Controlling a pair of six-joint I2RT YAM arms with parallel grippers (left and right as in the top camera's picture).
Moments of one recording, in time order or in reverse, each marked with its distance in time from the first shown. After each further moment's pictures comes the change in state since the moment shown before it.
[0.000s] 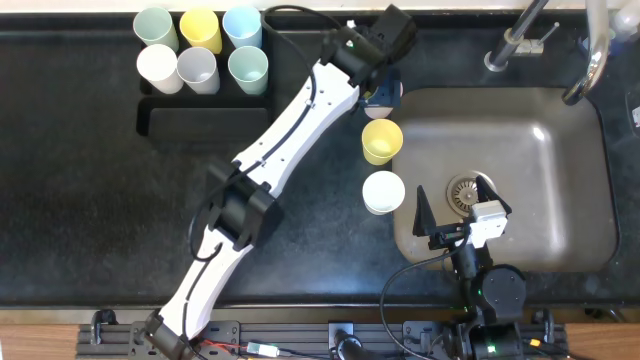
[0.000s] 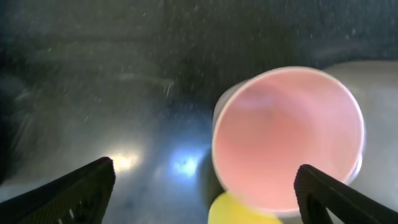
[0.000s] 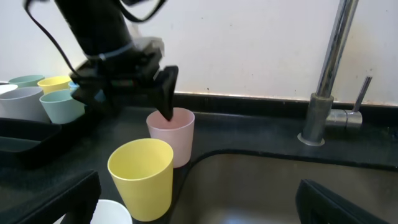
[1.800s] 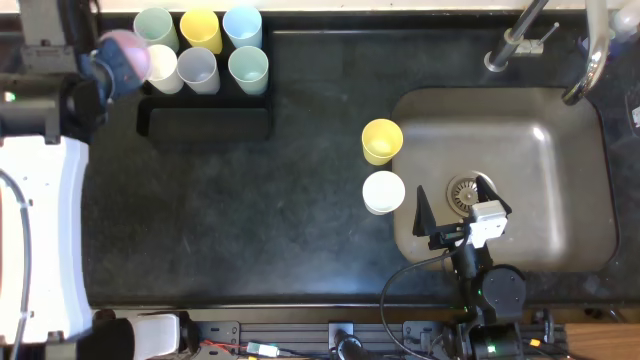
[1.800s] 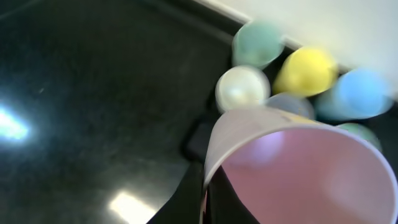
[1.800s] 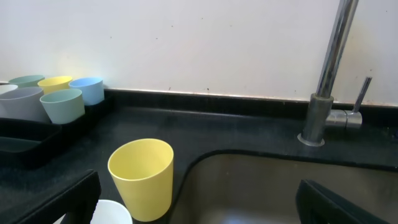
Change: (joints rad) left arm 0.754 -0.988 -0.870 0.217 -0.103 0.327; right arm 0.000 0.000 0.000 0.000 0.000 0.000
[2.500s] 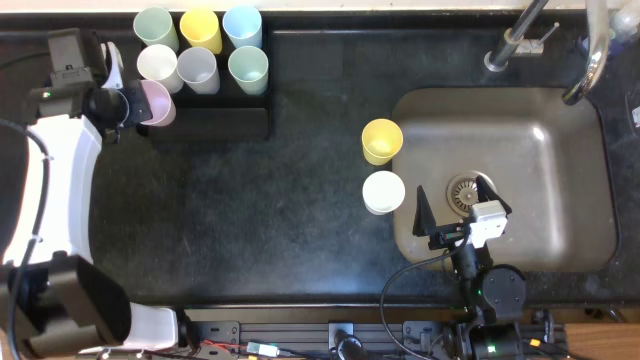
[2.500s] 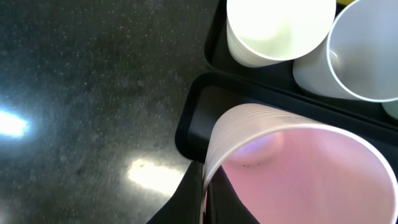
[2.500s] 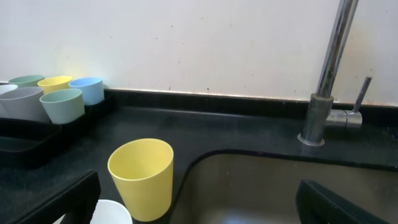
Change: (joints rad) left arm 0.109 0.125 -0.308 0.259 0.193 0.233; right arm 0.000 0.000 0.000 0.000 0.000 0.000
